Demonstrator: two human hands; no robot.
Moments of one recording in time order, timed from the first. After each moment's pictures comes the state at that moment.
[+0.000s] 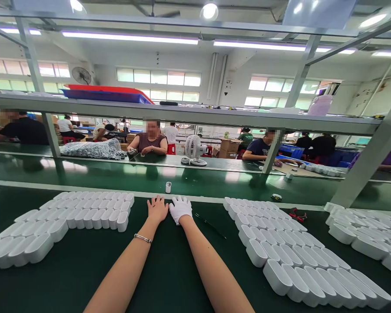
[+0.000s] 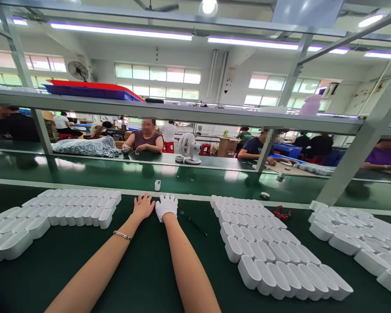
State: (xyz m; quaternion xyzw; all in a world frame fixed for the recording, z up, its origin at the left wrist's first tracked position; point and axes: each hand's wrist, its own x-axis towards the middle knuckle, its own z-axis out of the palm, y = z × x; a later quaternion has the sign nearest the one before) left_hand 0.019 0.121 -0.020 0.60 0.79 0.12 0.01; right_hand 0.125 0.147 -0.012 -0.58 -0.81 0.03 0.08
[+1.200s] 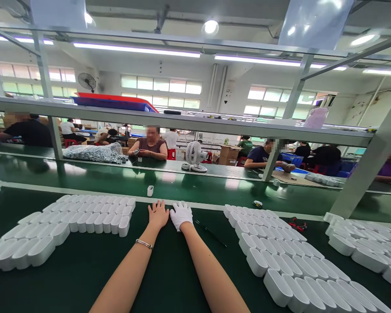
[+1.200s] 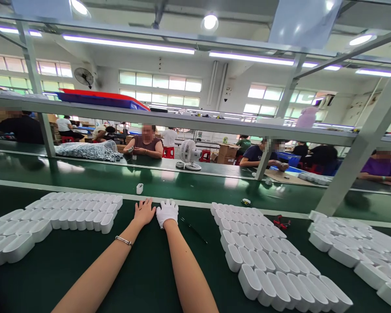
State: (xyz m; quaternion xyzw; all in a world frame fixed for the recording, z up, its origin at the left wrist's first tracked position) left_hand 0.019 0.121 -0.019 0.60 0.79 0.13 0.01; right_hand 0.125 0.144 -0.009 -0.58 -0.81 0.02 0.08
